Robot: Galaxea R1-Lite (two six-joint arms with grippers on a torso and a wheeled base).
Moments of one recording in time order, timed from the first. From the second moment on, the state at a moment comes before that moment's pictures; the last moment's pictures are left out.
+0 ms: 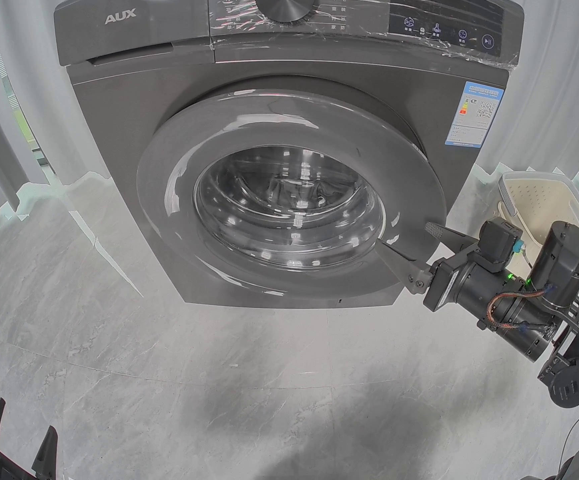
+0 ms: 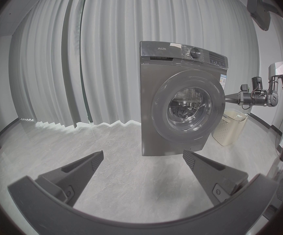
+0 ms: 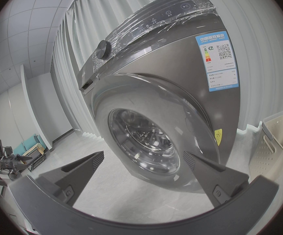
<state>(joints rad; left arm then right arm) 0.00 0.02 -0.02 0.00 -0.02 0.02 0.60 1.68 -0.49 -1.29 -0.02 0.12</state>
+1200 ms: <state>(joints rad) 0.00 0.02 -0.02 0.00 -0.02 0.01 0.61 1.63 -0.36 -1.37 -0.05 0.11</state>
